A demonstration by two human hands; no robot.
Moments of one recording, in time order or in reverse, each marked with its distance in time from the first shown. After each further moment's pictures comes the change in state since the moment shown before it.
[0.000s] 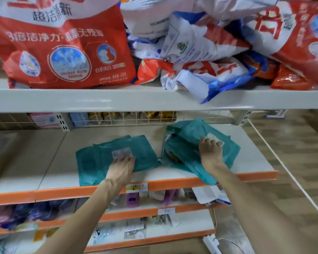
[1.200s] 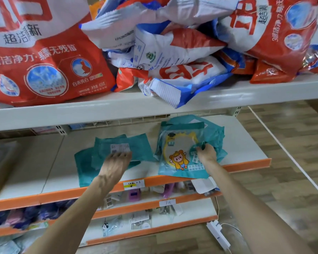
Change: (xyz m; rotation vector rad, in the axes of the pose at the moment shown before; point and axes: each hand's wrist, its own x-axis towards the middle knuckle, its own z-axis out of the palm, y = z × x) left_hand -0.012 0.005 -0.044 0.301 0.045 0.103; right_hand -0.007 0.016 0.039 1.156 -0.238 0.536
